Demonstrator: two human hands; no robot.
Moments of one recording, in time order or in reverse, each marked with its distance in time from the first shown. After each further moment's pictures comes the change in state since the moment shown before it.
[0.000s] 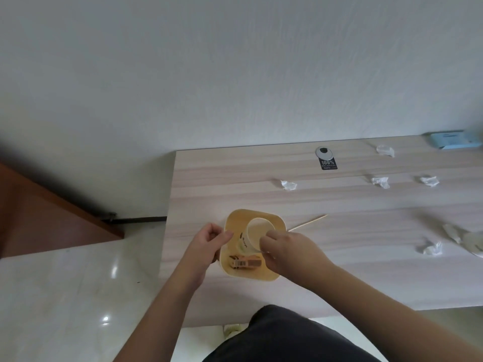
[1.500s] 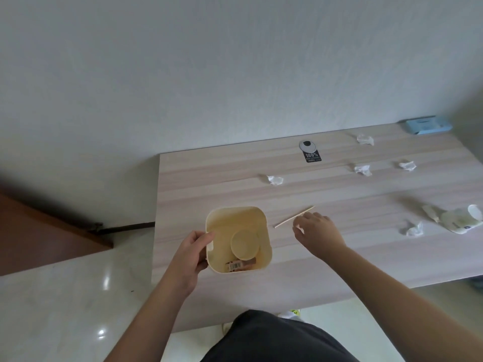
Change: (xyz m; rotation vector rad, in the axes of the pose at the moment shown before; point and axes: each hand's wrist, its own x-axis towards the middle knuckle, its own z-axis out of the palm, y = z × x) left_hand 0.000 -0.011 -0.004 -0.109 0.055 -0.137; right_hand -0.030 0.104 0.066 -0.006 0.012 0.534
